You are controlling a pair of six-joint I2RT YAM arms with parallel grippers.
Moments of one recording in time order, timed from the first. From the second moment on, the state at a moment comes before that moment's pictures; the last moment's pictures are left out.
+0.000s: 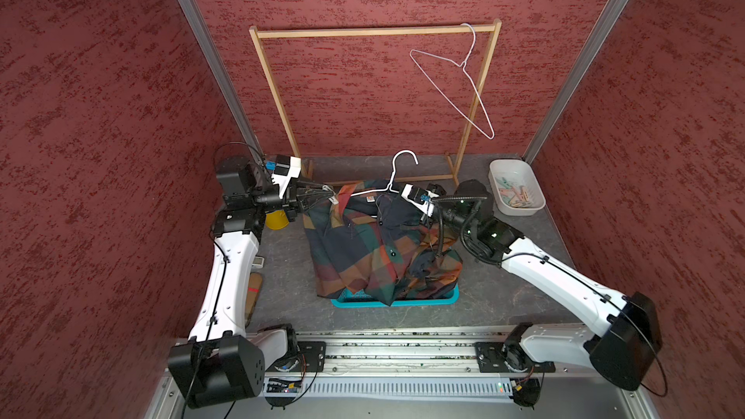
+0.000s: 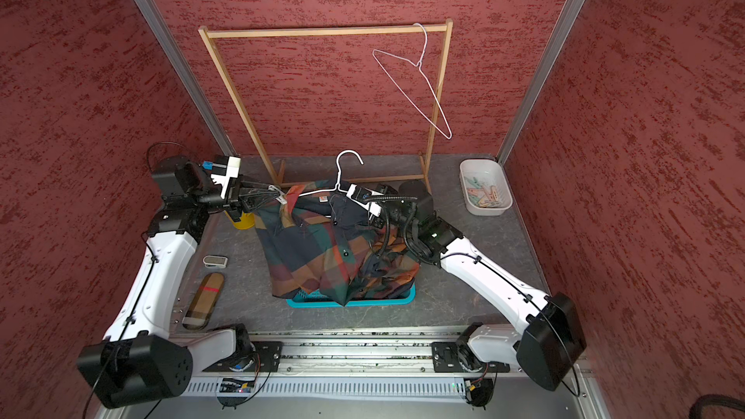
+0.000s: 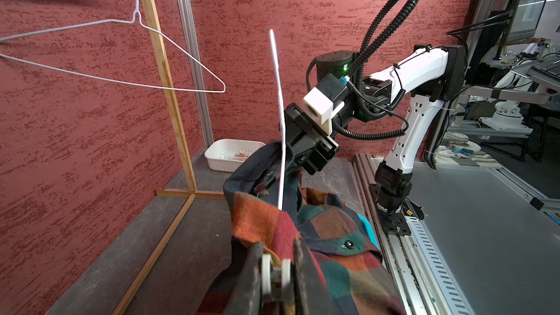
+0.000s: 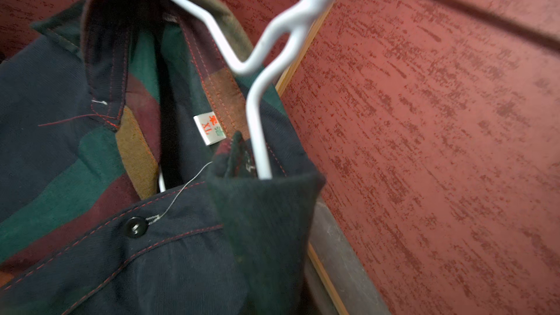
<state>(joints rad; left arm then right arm) 0.17 1.16 1.14 -0.19 1.56 0.25 0.65 1.28 1.03 0.07 -0.29 -0.54</state>
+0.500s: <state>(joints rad) 0.07 1.09 1.15 -0.09 1.50 0.22 0.65 1.27 0.89 0.02 -0.22 -0.36</state>
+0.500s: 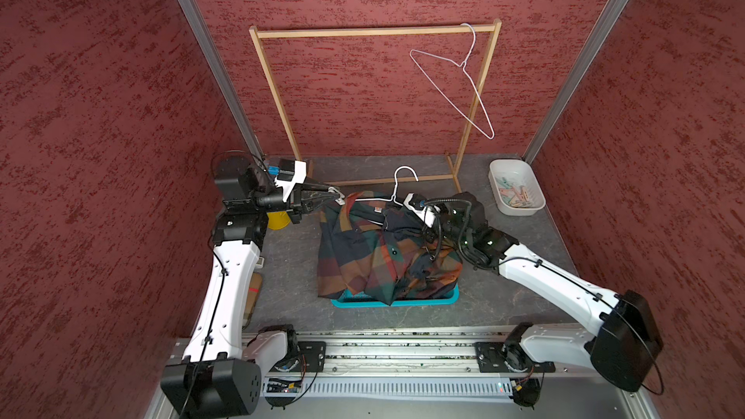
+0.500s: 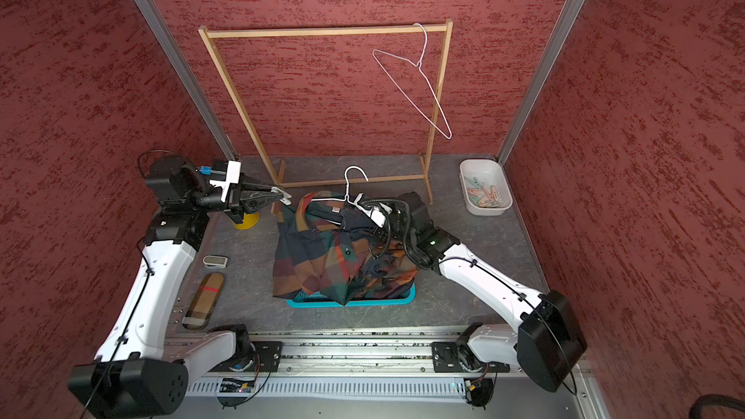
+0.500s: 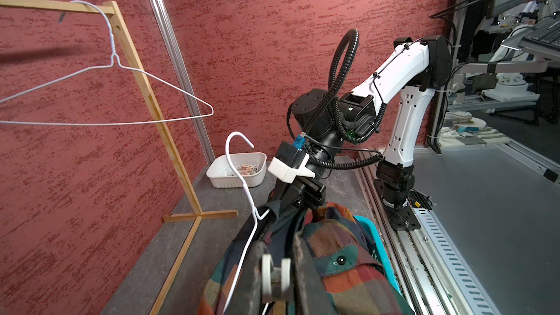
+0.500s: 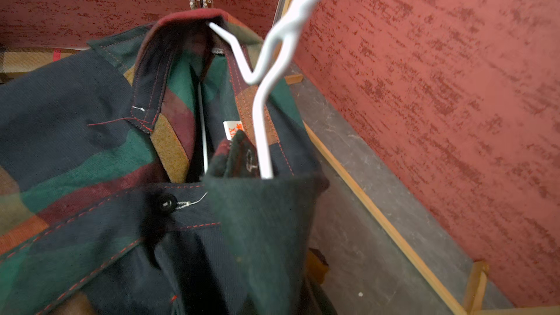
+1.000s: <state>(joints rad) -0.16 1.03 1.06 0.06 1.11 0.20 0.65 1.32 0.80 -0.02 -0.10 -0.11</state>
